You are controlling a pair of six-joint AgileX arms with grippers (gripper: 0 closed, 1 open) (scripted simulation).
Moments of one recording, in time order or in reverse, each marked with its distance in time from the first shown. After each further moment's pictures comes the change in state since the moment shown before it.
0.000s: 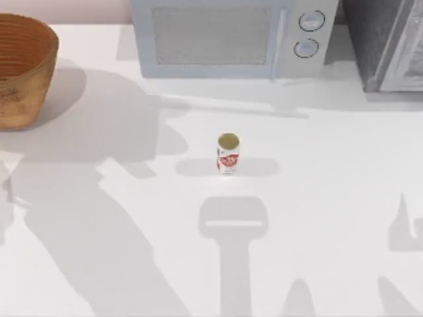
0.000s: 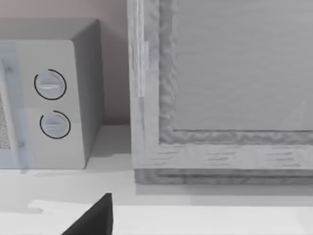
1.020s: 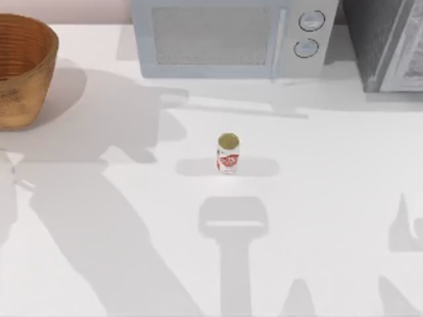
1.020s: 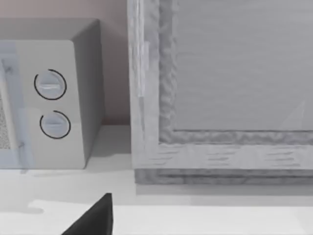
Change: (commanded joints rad) left arm -0.057 0.021 -0.078 0.188 -0.041 -0.097; right arm 0.000 0.000 0.000 0.000 0.000 0.000
